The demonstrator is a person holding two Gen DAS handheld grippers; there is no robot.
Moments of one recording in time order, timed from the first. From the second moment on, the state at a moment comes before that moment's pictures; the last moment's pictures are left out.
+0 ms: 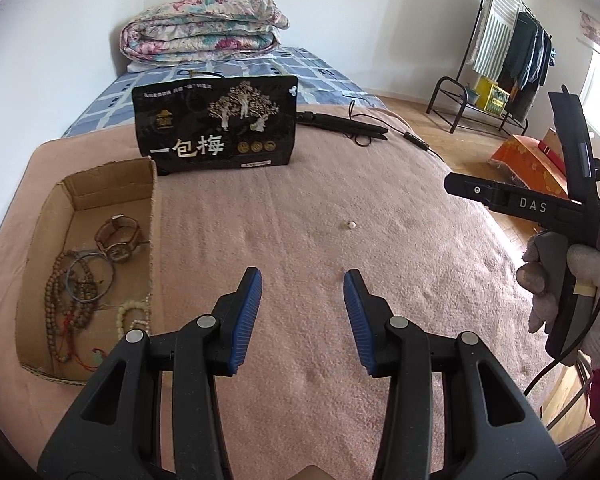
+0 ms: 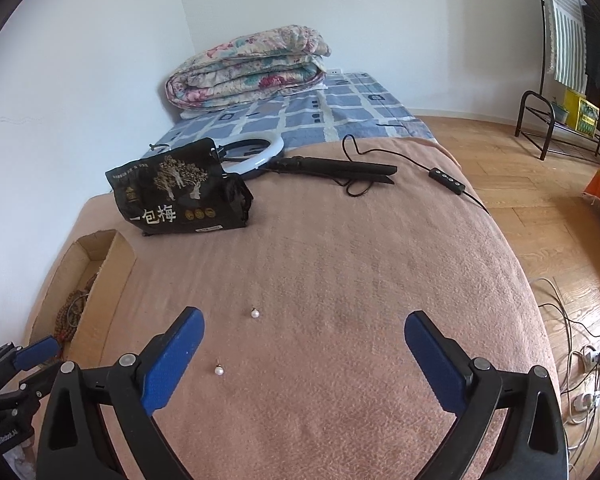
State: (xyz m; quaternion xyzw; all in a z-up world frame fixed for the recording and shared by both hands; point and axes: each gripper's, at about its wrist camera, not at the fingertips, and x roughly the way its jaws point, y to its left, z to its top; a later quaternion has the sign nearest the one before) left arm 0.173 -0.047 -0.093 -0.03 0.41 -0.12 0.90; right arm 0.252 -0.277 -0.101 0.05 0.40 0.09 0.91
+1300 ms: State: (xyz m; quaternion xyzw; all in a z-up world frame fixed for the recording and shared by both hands) left arm 0.235 -0.116 -0.194 -0.06 0.47 -0.15 0.87; right arm 0.300 -0.269 -0.179 0.09 0.47 0.18 0.86
